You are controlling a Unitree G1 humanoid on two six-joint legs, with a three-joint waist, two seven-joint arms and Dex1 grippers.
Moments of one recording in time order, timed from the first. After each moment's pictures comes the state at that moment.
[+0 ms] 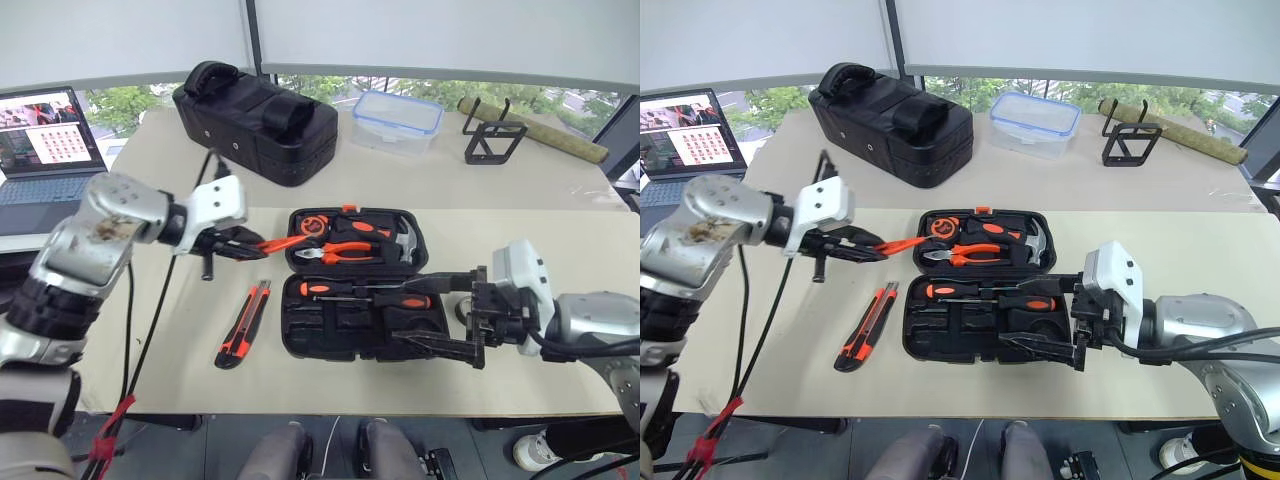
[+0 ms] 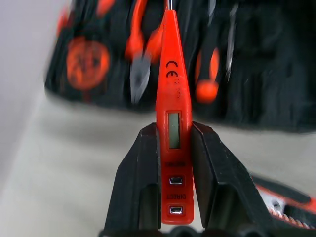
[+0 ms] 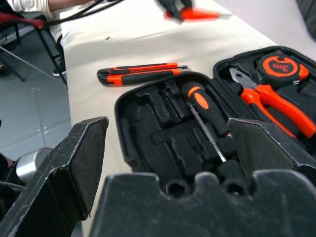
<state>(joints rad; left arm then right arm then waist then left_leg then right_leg) -0.86 0.88 -0.34 -0.01 -0.27 0.48 -1.35 -0.09 -0.89 -0.26 -0.69 0.81 0.75 0.94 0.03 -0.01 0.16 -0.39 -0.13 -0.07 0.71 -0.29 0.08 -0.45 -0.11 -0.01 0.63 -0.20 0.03</state>
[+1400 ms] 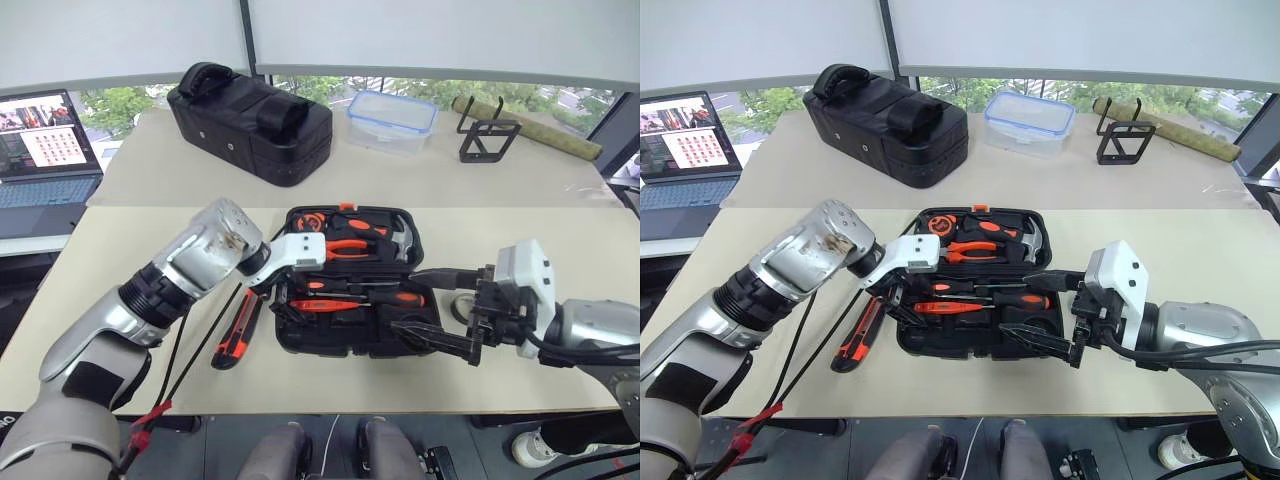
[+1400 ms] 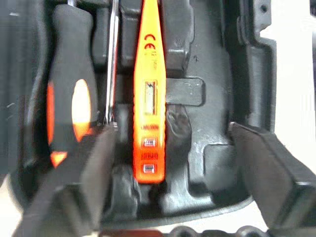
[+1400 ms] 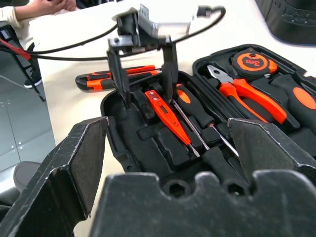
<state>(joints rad) -0.99 0.68 -0.58 -0.01 -0.13 0.92 -1.44 -0.07 -0.89 -0.26 -0.72 0.85 0.75 0.80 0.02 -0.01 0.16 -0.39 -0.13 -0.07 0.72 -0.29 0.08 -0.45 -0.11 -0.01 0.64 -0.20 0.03</state>
